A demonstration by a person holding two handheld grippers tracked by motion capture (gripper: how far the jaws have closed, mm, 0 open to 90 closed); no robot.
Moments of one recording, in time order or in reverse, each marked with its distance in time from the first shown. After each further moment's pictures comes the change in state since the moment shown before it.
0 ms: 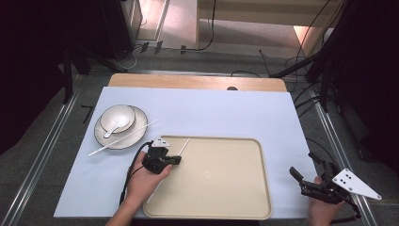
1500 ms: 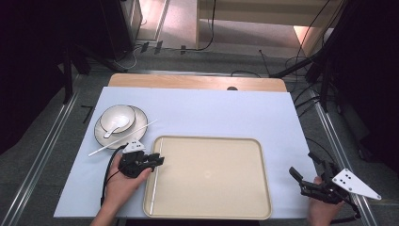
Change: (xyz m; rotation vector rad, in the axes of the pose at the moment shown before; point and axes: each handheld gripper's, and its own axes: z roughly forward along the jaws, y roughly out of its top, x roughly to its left) left arm 0.031 -0.027 -0.047 -0.135 0.034 0.031; right arm 0.001 0.000 0.000 0.001 0.000 -0.003
